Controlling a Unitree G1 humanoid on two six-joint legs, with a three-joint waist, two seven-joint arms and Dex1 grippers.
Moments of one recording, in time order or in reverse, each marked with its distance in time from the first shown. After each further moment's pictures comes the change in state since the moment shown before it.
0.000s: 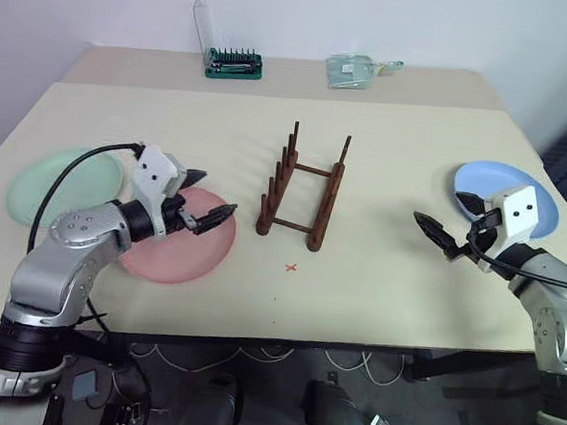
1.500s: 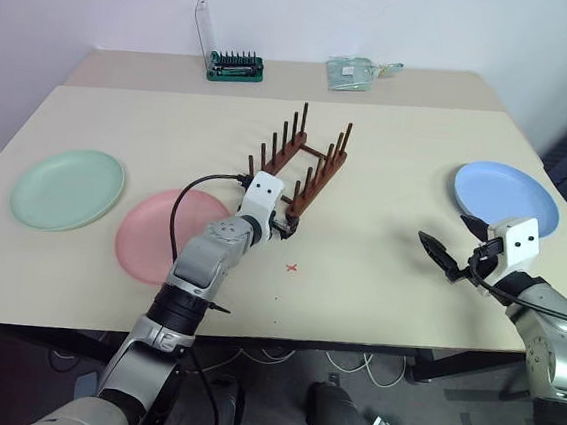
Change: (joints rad) left arm -0.256 -0.521 -0.202 0.442 0.324 0.162 0.549; right arm 0.112 0.047 -0.036 0.061 -0.014 -0.165 0.007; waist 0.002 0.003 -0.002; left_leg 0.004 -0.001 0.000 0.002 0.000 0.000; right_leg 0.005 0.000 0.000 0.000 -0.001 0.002
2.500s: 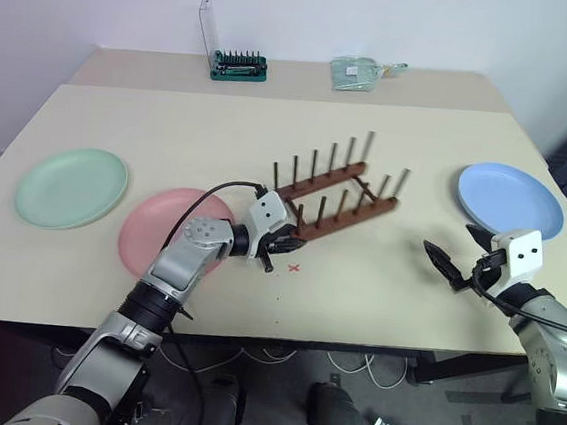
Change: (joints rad) left arm 0.009 0.216 -0.103 0.120 -0.005 -0.494 -0.676; right arm 0.052 0.001 -0.016 0.006 -0.003 -0.046 -0.011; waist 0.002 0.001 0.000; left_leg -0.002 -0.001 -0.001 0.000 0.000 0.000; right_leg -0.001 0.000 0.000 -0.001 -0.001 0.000
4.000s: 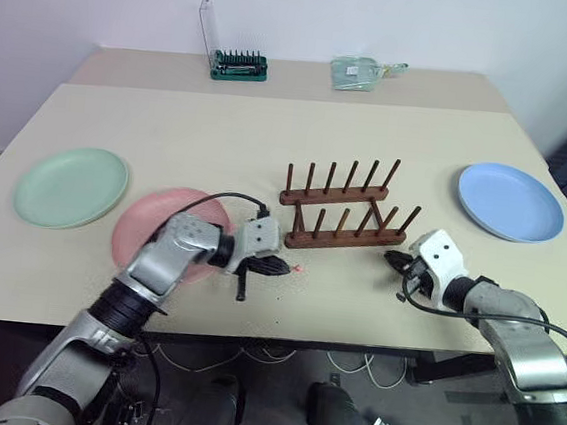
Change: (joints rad) left arm 0.017 0.102 -0.102 -0.154 0.126 0.112 -0.158; right arm -0.077 -0.052 0.314 -0.155 -0.201 0.252 -0.012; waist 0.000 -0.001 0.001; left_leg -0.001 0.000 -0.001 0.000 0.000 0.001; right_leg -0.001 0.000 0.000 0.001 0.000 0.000
